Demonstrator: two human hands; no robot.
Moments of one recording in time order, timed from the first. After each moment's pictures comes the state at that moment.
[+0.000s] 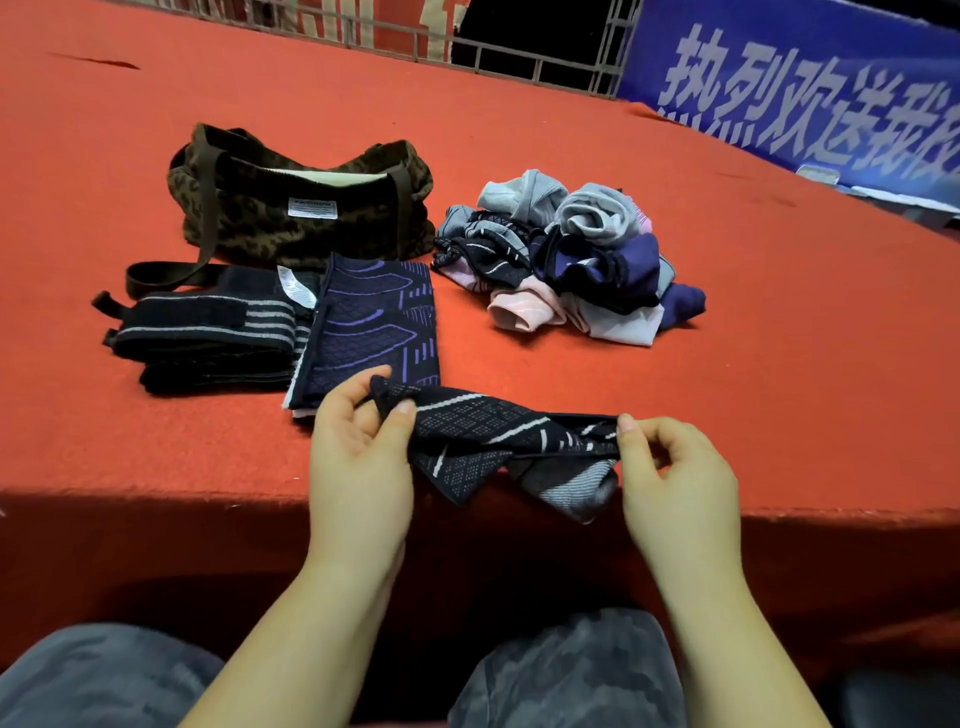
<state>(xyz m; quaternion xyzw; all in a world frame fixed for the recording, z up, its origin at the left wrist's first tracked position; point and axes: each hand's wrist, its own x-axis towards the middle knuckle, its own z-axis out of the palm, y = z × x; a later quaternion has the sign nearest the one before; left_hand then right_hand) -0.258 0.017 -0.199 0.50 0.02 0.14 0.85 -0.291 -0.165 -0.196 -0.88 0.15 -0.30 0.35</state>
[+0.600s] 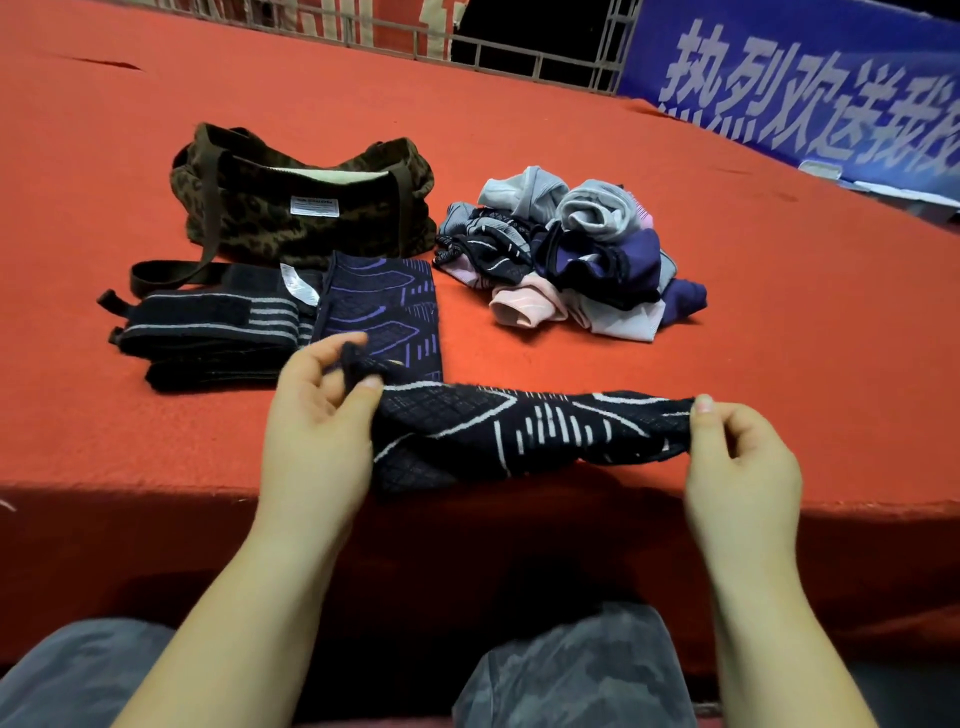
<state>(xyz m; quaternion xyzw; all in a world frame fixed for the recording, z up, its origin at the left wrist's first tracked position) -0.249 0.049 -0.185 0.59 0.00 0.16 0.79 -0.296 -0.187 -0.185 -0.82 0.17 -0.37 0.41</state>
